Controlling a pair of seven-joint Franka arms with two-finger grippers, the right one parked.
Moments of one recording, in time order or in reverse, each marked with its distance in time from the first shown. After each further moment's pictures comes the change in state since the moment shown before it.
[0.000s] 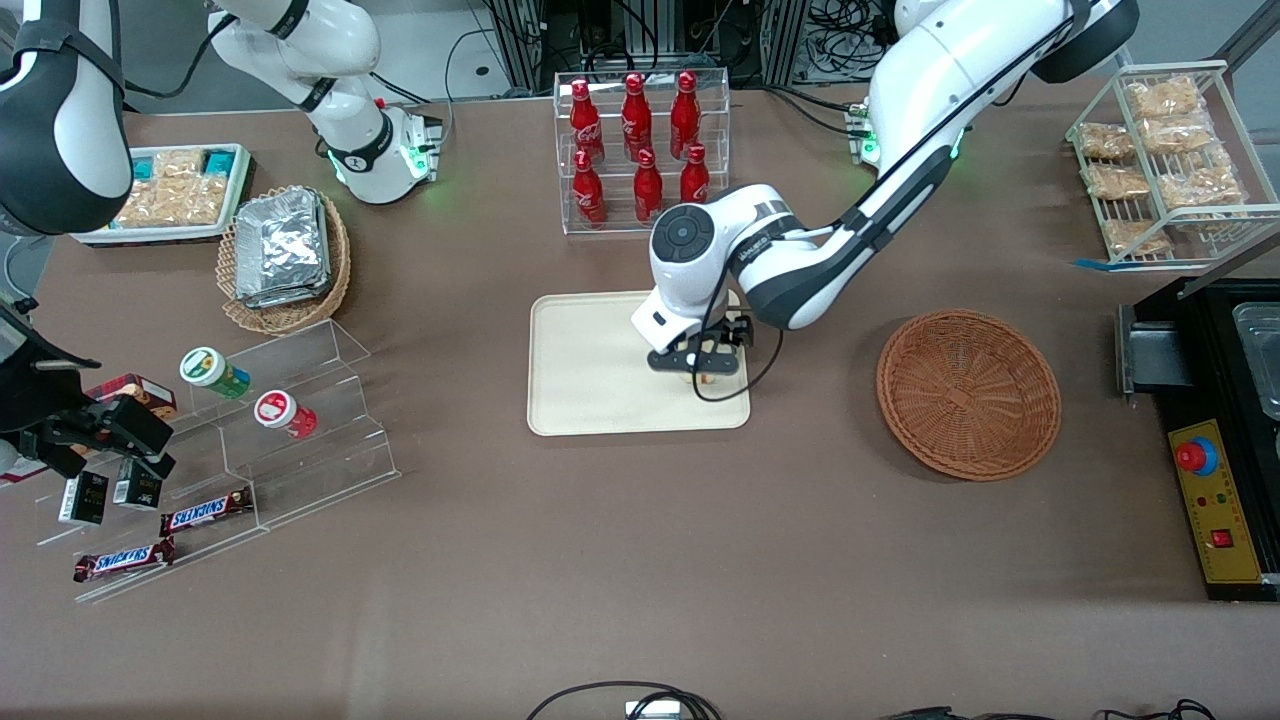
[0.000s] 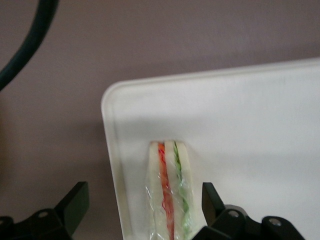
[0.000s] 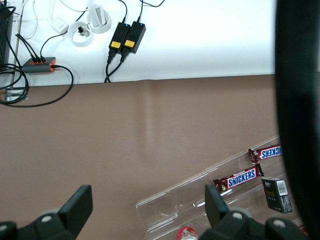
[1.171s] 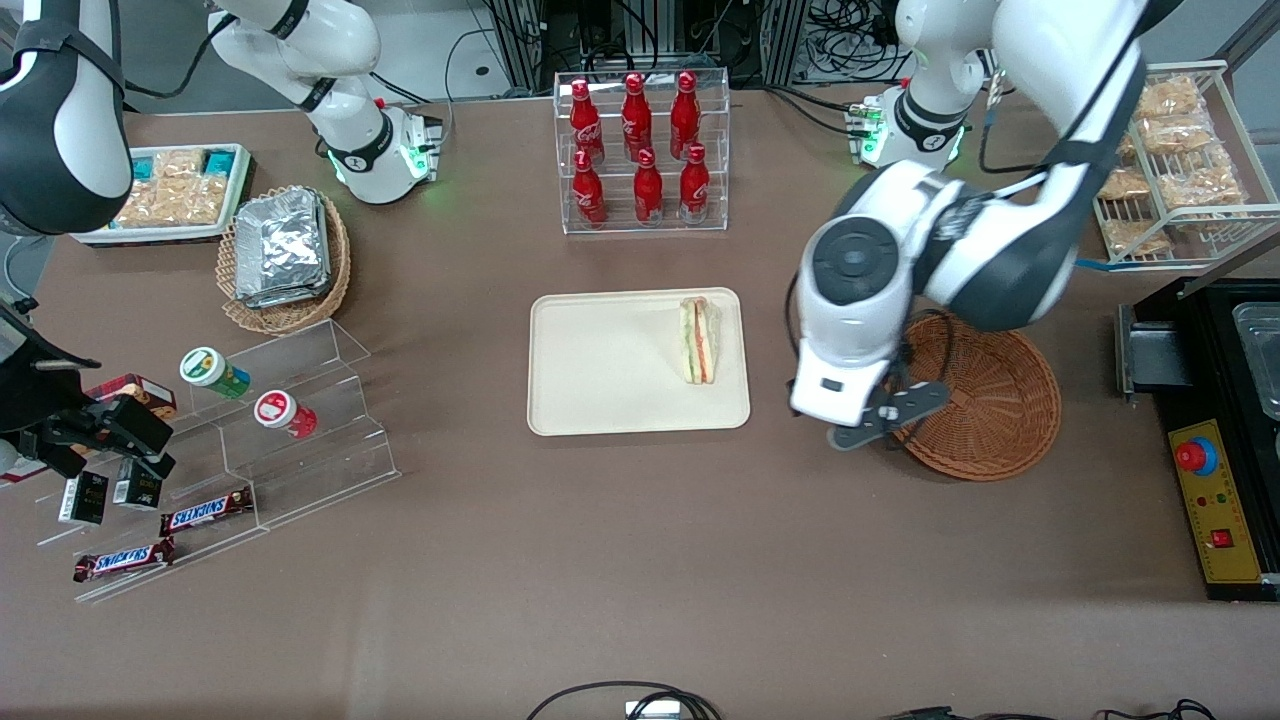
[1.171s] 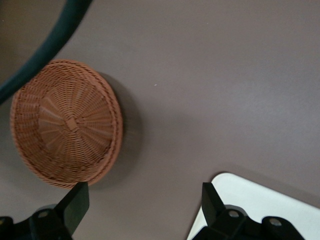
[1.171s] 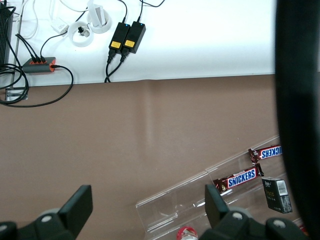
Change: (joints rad) arm 0.156 -0.177 0.112 0.268 -0.125 -0.381 0.047
